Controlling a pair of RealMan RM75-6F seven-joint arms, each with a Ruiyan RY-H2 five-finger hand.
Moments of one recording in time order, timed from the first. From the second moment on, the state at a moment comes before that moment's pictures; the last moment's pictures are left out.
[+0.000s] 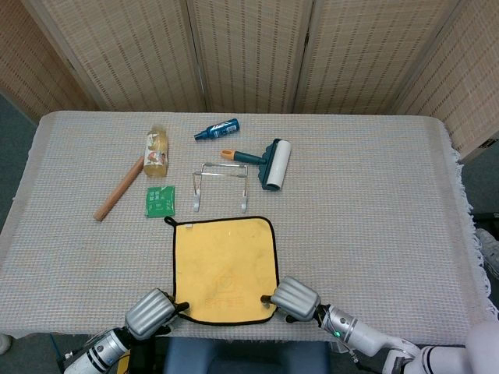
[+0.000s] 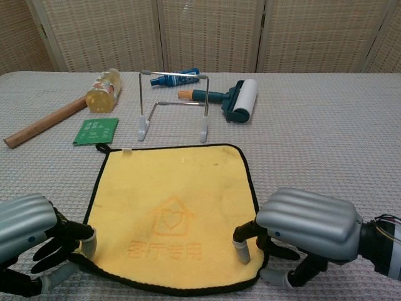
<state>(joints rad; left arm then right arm) -0.40 -1.56 0.23 -1.31 1.89 1.33 -0.03 0.59 -1.61 -0.13 -1.38 -1.85 1.02 -0.03</state>
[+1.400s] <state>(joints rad) -0.51 -1.34 0.20 -1.57 1.77 1.19 -0.34 0.59 -1.53 -0.05 -1.55 -1.72 1.05 -0.13</state>
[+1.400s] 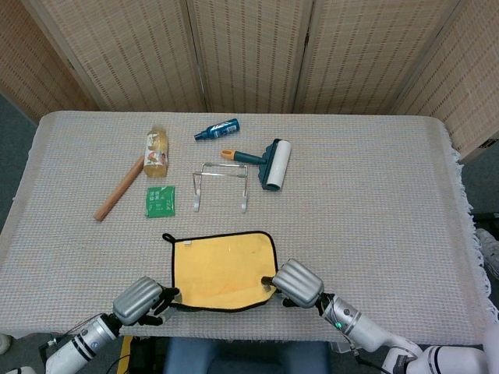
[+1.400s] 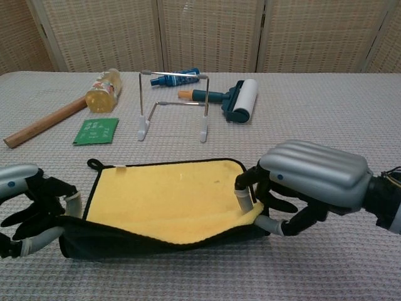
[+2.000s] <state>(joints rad) -0.61 -1.33 0.06 -1.47 1.52 0.95 -0.54 0.69 -1.63 0.08 -1.42 -1.58 0.95 -0.24</state>
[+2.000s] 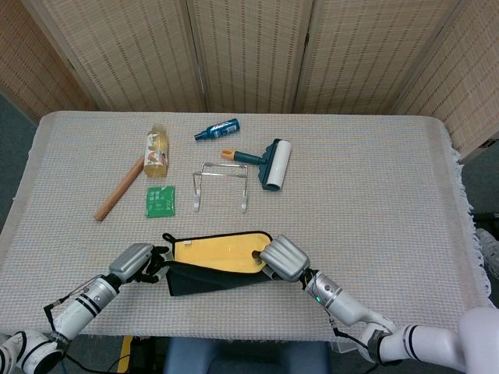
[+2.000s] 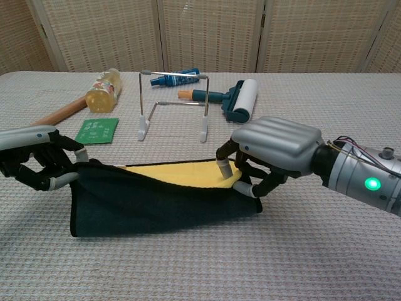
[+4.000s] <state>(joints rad) -0.40 -1.25 0.02 -1.56 1.48 1.19 -0.36 0.80 -1.70 0.16 -1.22 -1.41 0.92 -0.27</state>
